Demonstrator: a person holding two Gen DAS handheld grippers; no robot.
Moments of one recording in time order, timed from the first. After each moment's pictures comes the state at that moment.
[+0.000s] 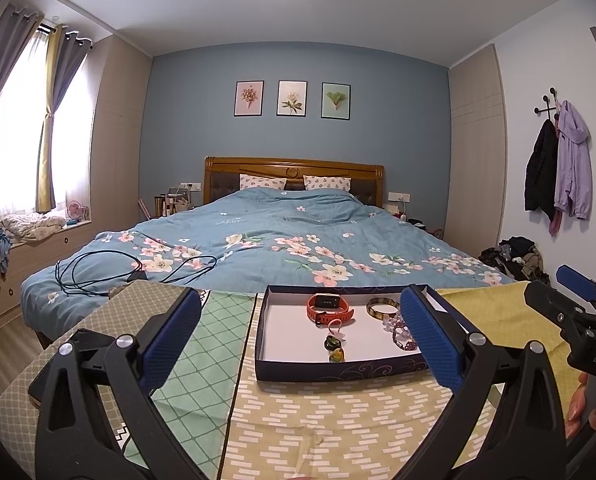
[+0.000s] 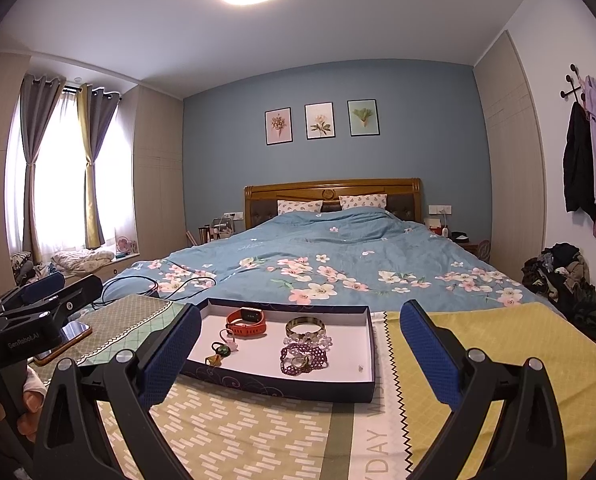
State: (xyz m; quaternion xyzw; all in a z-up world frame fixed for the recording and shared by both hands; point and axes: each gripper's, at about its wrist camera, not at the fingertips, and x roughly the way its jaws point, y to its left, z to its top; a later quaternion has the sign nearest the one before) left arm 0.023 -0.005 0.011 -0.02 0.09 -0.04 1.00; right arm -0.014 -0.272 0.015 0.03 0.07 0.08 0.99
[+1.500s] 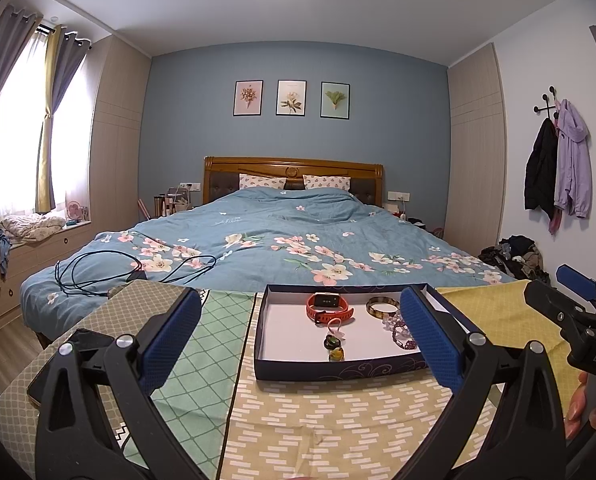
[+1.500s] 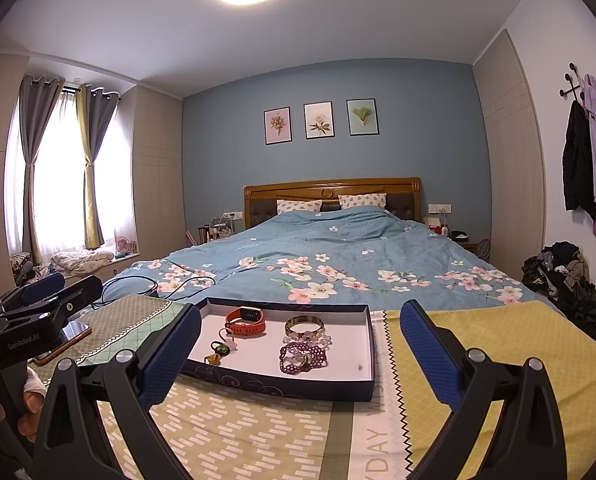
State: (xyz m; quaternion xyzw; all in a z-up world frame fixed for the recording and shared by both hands) left arm 0.023 -0.007 0.010 -0.02 0.09 -0.04 1.00; right arm -0.017 -0.270 0.014 0.03 0.07 0.08 0.99
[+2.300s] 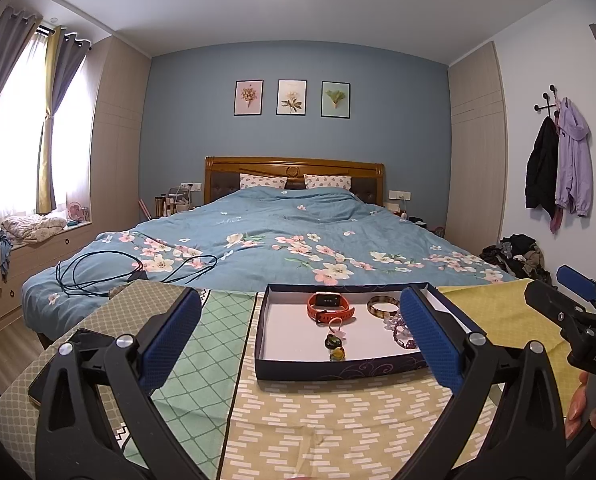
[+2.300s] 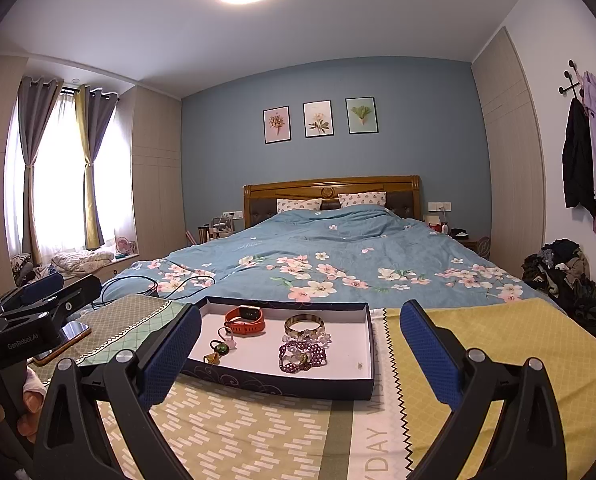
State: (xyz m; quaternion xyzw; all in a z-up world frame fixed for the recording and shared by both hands) left arm 0.023 -0.008 0.010 -0.02 0.09 -0.03 1.00; right arm -0.017 -0.272 0.014 0.03 0.08 0.08 0.99
